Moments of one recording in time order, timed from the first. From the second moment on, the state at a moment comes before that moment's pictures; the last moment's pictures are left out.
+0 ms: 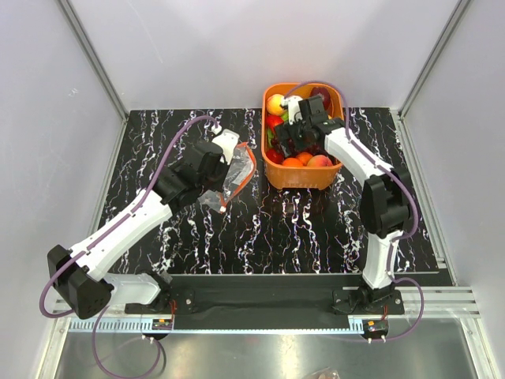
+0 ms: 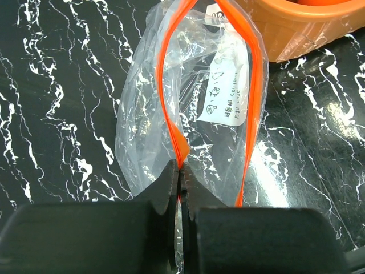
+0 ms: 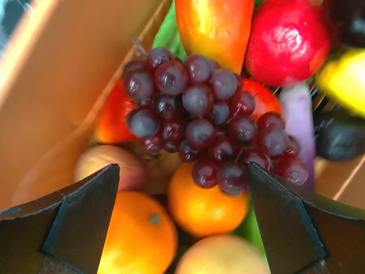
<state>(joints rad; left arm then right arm) -0.70 1.25 1.22 -0.63 -0.29 -0.05 0.38 1.97 1.73 -0.53 -0.09 -0.11</state>
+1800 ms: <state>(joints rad) -0.70 1.25 1.24 -0.66 -0.17 -0.07 0.36 1.53 1.35 0.16 -0.92 0.37</state>
